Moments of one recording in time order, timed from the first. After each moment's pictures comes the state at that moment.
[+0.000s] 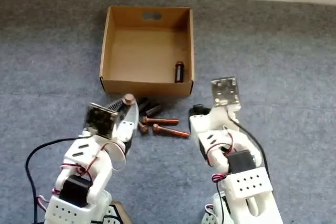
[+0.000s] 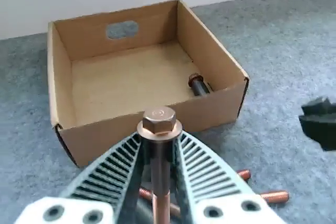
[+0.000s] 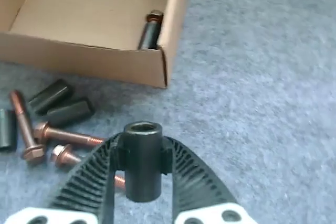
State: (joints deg) left arm 12.6 -103.1 86.4 43.2 0.9; right arm -20.6 -64.6 71.6 40.2 -3.1
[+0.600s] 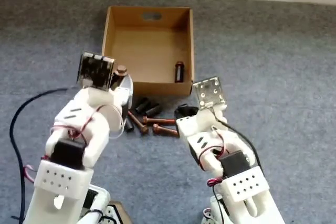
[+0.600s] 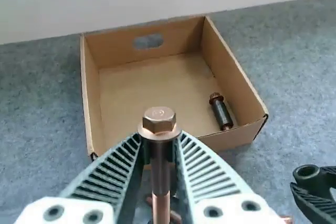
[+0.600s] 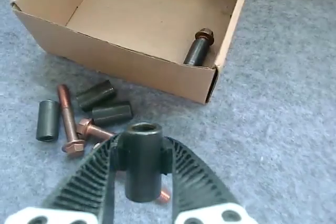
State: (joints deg) left arm 9.8 -62.5 50.9 47.5 0.9; right arm -27.8 -64.6 69.1 40.2 -2.5
